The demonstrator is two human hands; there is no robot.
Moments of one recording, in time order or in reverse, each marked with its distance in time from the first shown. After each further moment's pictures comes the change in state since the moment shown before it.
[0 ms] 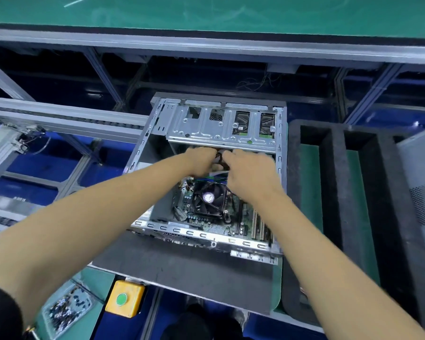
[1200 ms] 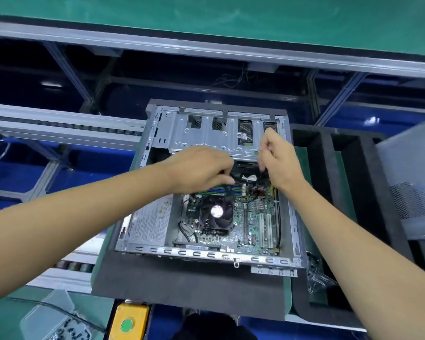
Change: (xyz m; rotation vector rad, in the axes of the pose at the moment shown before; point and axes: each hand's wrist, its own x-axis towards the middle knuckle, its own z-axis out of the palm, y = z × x) left_hand -0.047 -0.033 -0.033 0.033 0.360 0.624; right_hand 0.027 0.053 0.014 0.765 0.126 0.342
